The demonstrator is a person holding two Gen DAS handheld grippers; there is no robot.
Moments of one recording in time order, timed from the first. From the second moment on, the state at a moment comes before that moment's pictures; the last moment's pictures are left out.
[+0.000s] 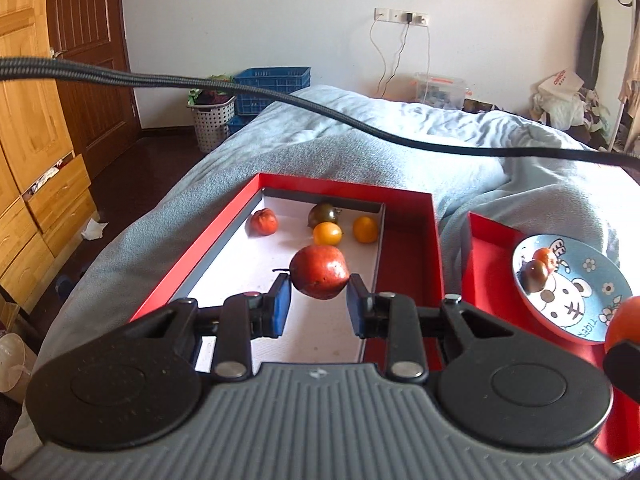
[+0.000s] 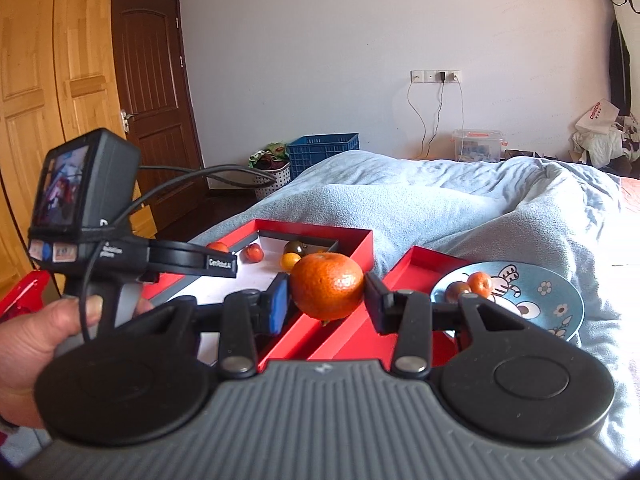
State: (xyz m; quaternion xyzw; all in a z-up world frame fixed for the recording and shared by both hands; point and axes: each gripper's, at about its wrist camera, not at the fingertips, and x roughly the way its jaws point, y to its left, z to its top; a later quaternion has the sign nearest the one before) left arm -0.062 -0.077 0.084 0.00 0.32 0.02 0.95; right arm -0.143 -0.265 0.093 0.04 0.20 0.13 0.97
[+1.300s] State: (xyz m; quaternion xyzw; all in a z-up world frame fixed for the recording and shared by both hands) left arm -0.060 -0.254 0.068 0.12 0.28 -0.20 0.93; right arm -0.184 -0.379 0.044 0.08 0.22 0.01 0.97
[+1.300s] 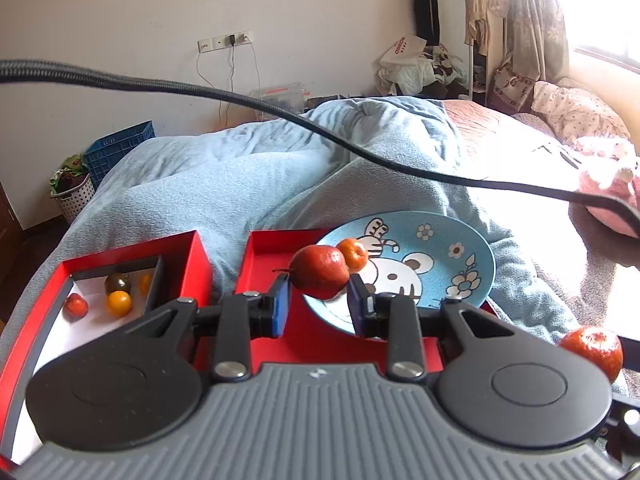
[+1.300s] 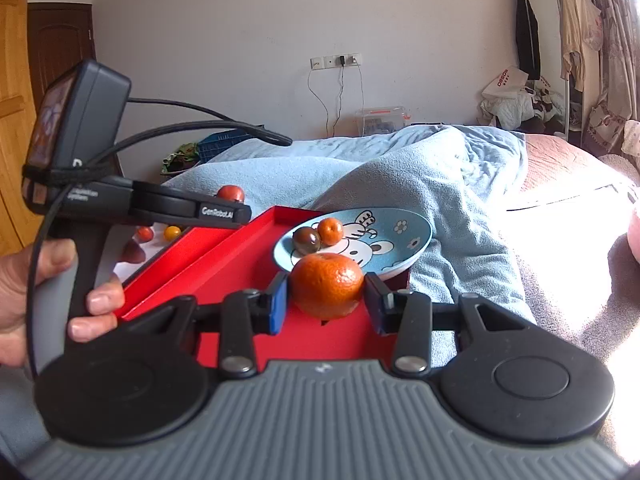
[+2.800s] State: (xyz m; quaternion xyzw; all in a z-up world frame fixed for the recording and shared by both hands) left arm -0.046 -0.215 0.050 0.10 0.31 -0.17 0.93; right arm -0.026 -0.403 0.000 0.03 0.32 0.00 0.95
